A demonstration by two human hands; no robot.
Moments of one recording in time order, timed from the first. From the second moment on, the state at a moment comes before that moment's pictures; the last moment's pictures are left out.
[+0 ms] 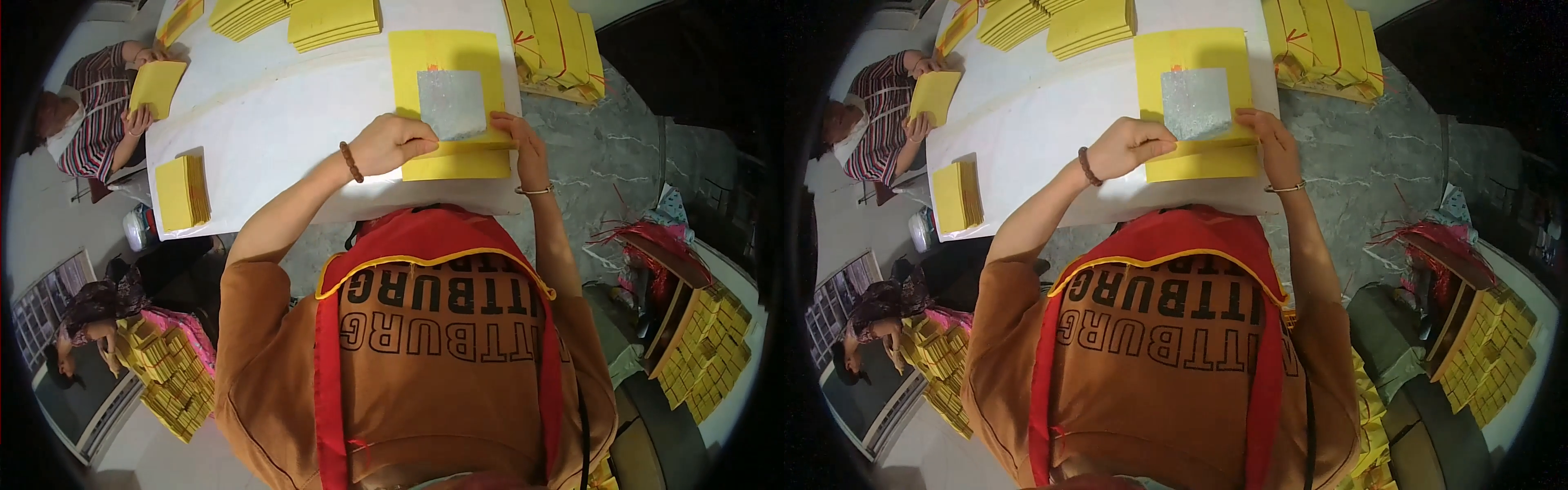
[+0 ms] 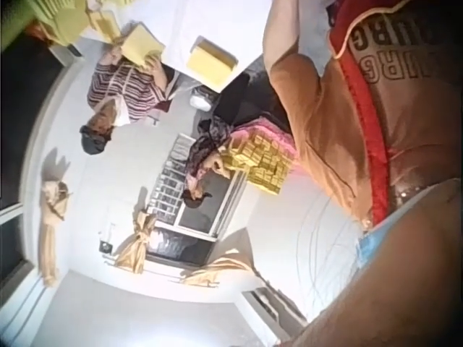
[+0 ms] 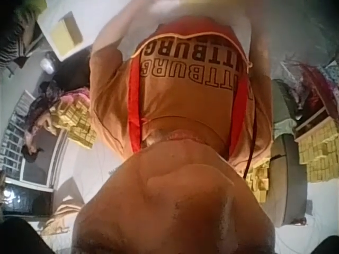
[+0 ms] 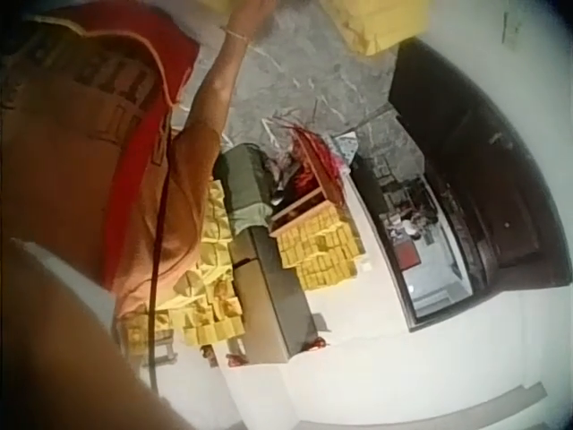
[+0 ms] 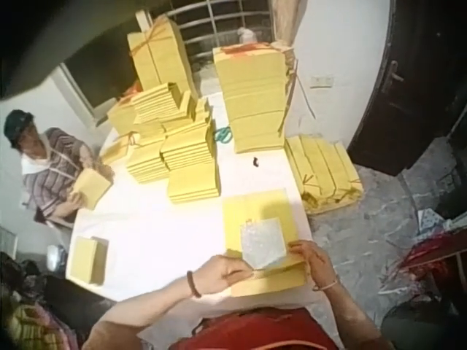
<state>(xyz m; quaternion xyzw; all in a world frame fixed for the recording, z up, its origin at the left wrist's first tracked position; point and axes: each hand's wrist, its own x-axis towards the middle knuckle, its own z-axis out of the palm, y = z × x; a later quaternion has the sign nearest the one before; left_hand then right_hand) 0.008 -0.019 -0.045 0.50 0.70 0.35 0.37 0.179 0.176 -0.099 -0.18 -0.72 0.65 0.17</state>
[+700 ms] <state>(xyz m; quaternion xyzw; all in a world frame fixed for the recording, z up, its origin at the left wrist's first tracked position) -0.002 -0.015 -0.053 0.38 0.68 0.41 0.47 0.185 0.180 -0.106 -0.14 -0.78 0.59 0.17</state>
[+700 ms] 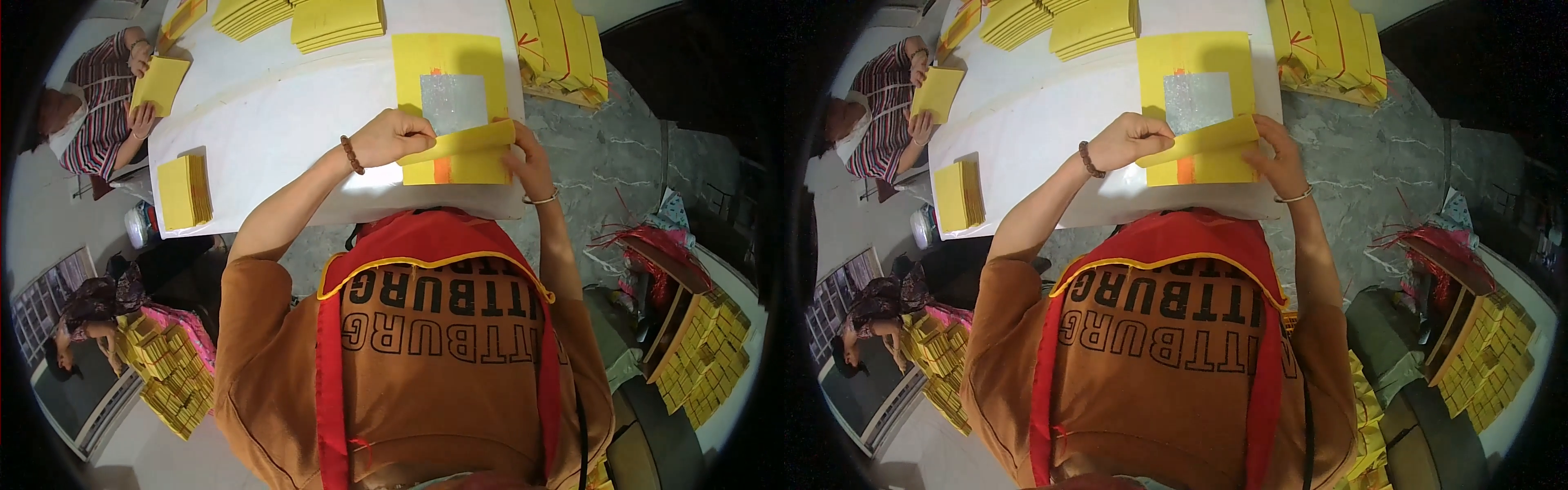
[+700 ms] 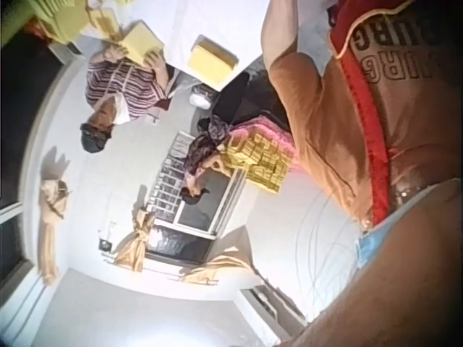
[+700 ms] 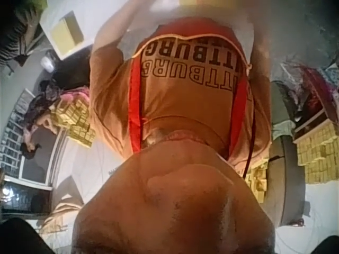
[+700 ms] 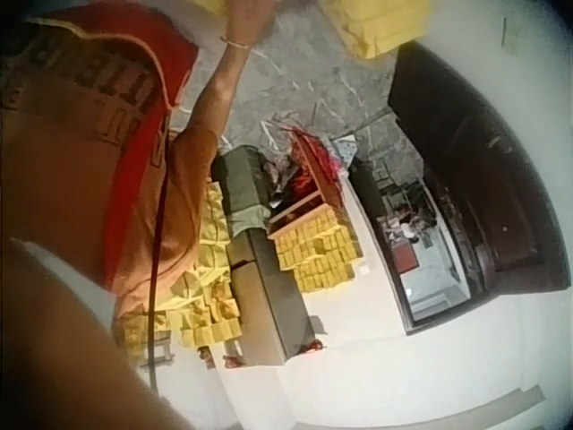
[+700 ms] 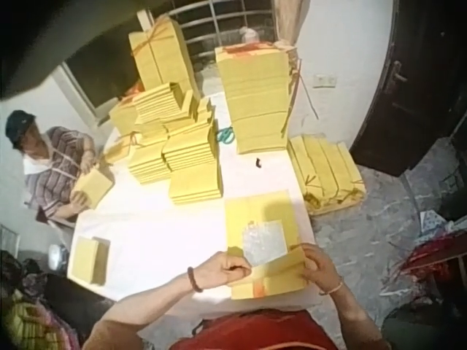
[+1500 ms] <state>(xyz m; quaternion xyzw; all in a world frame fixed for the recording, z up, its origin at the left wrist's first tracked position) 0.032 -0.065 -0.047 0.60 0.73 0.30 0.11 0.206 0.174 -0.056 -0.01 -0.86 0.50 0.06</state>
